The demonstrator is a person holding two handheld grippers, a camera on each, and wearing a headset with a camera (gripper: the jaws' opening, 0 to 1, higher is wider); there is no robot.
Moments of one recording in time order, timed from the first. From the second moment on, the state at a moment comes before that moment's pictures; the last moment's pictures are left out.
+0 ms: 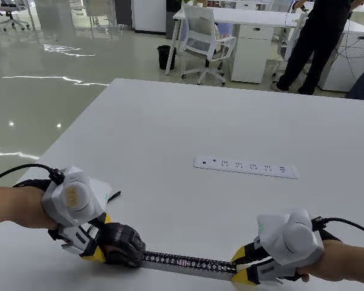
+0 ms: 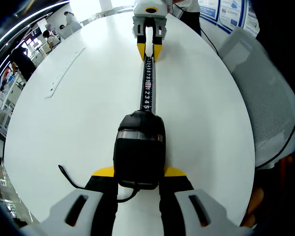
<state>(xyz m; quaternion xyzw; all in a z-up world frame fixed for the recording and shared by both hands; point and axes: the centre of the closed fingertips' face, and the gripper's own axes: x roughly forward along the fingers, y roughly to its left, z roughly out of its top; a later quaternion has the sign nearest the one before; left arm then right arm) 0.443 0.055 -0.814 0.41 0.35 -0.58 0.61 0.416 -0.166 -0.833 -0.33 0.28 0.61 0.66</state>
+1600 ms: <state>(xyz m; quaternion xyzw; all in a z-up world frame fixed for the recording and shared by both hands) 0.445 0.054 -0.813 0.41 0.35 -0.58 0.61 0.419 -0.188 -0.832 -0.34 0.29 0.60 0.67</state>
